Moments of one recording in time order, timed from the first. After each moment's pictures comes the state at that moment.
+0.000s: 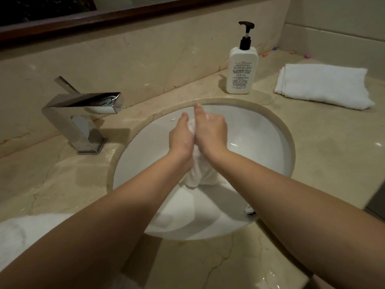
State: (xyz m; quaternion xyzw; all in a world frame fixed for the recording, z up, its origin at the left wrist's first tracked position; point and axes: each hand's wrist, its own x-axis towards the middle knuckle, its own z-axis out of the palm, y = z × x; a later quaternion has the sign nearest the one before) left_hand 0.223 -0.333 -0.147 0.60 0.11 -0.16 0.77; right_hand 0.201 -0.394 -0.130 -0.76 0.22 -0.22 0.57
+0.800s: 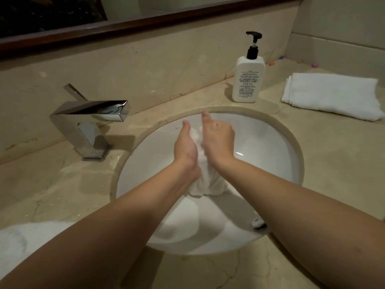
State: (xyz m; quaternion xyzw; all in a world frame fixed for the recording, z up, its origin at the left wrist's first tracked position) left_hand 0.234 -0.333 -0.164 0.54 0.11 -0.20 0.81; right_hand 0.203 -0.395 -0.133 -0.75 0.21 -0.23 0.58
